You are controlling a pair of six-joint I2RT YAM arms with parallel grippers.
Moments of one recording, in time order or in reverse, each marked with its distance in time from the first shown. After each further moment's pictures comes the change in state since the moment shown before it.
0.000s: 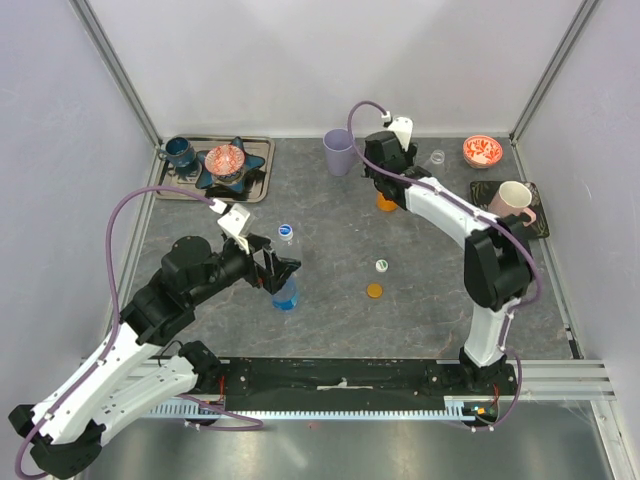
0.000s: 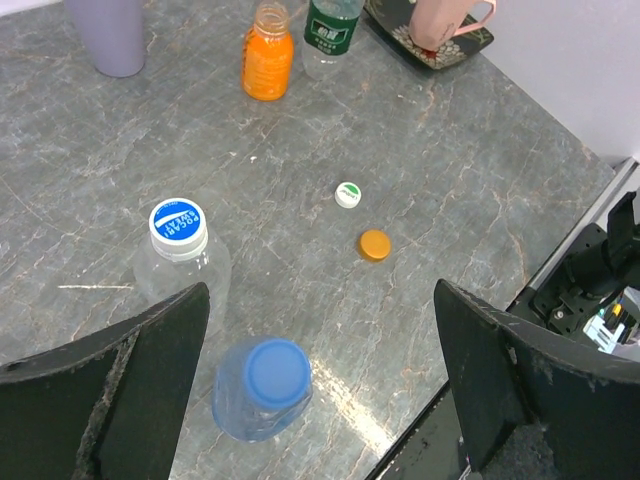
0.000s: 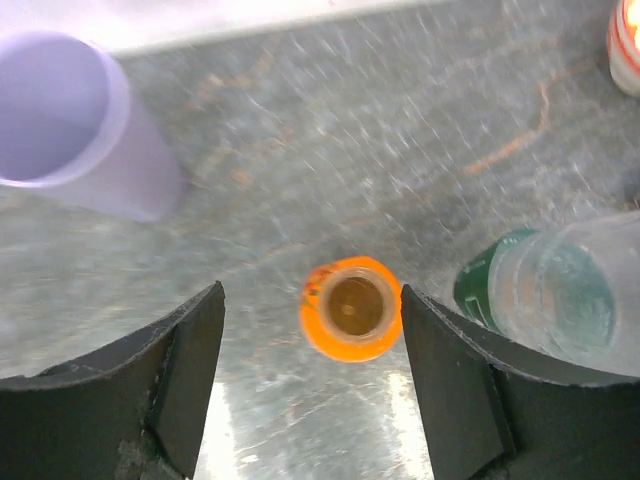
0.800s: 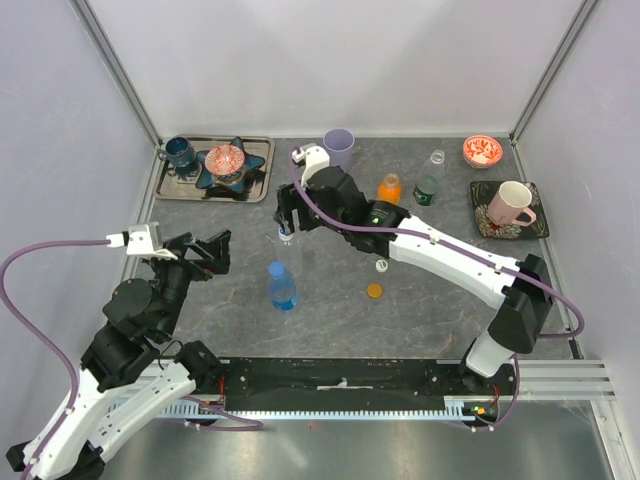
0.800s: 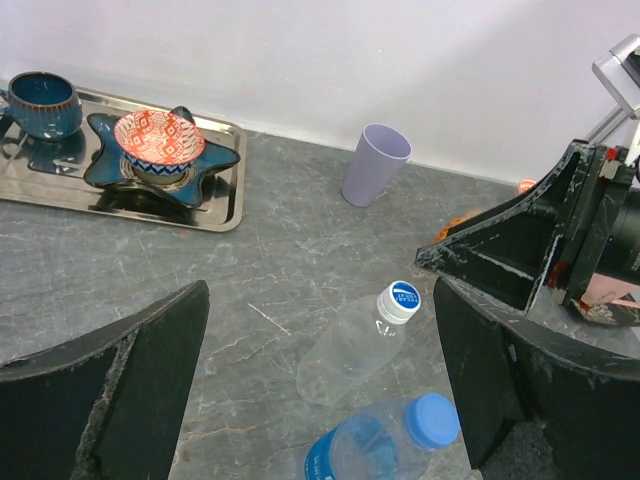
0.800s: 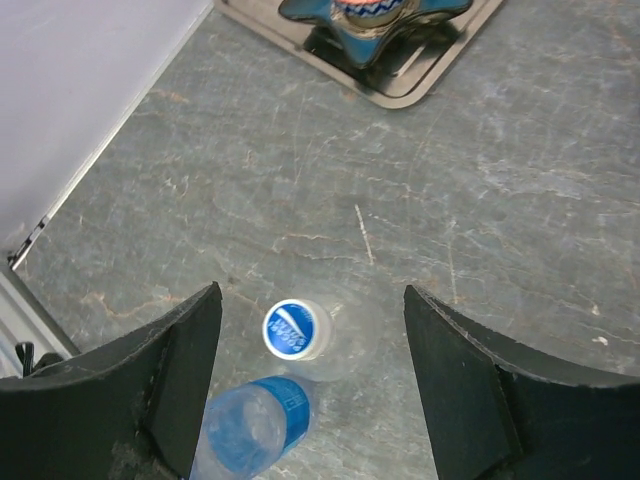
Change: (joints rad) left arm 0.000 -0.313 -0.031 -0.017 -0.664 -0.128; right arm 0.455 -0.286 0.005 -0.084 -0.424 -0.023
